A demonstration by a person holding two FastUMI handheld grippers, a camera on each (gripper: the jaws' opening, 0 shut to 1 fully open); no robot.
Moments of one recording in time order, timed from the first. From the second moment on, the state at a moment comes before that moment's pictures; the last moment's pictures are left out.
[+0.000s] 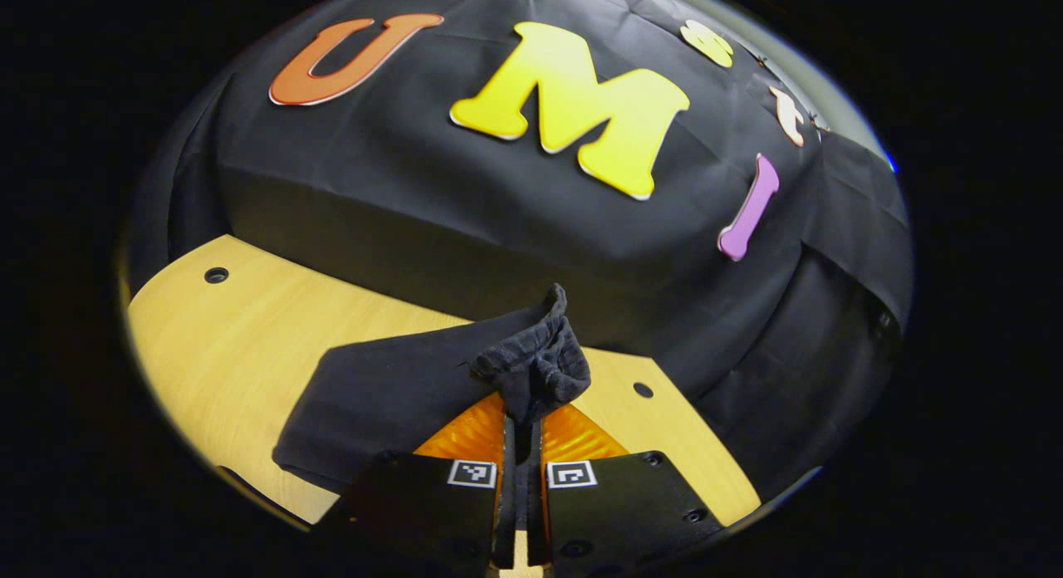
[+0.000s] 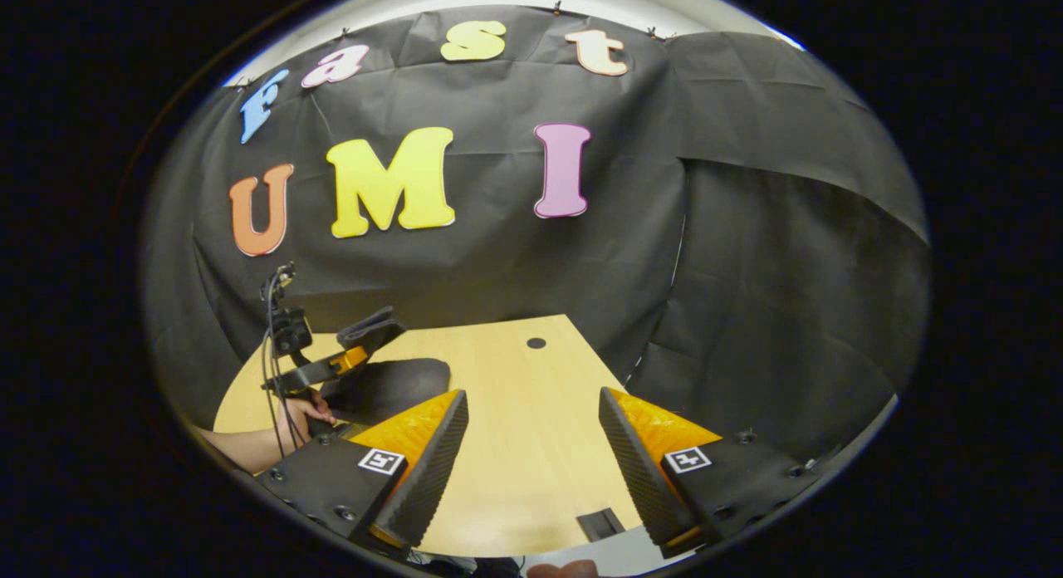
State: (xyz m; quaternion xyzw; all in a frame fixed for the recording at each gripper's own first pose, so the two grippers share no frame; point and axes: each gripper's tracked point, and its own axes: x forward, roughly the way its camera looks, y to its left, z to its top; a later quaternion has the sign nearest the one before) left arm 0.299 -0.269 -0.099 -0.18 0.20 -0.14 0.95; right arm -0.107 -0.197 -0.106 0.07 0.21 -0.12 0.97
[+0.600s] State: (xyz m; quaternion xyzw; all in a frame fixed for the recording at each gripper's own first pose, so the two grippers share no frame) left arm 0.294 -0.325 -0.181 -0.10 0.25 -0.14 0.95; right arm -0.075 -0.199 -0.139 0.06 0.25 -0.10 0.96
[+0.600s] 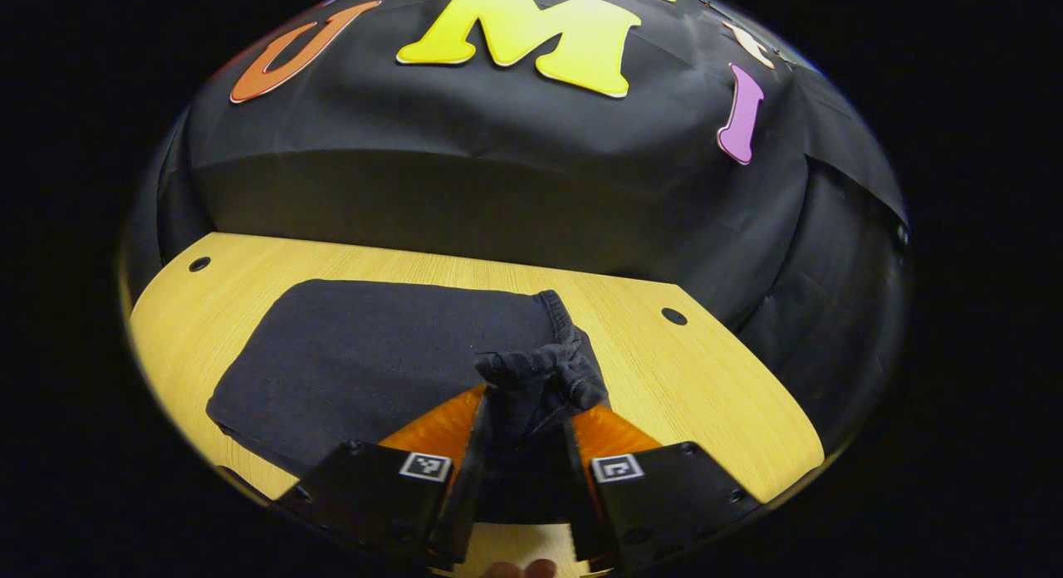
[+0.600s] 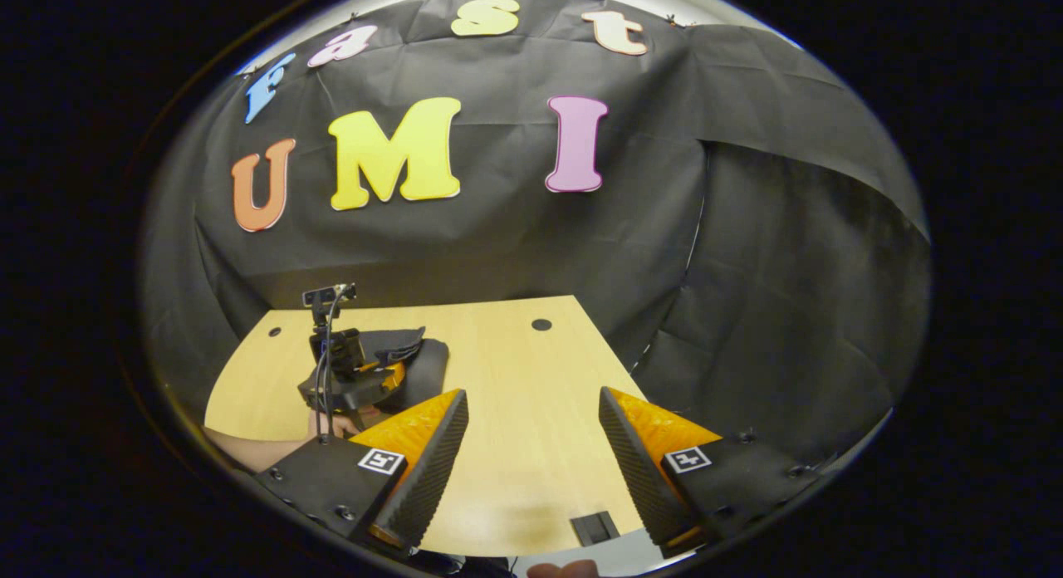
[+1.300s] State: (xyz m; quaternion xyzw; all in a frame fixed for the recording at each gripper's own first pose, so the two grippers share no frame) left arm 0.222 -0.189 0.036 -0.04 0.09 -0.10 0.99; right arm 0.003 -0.068 -0.043 0.05 0.08 0.00 1.00
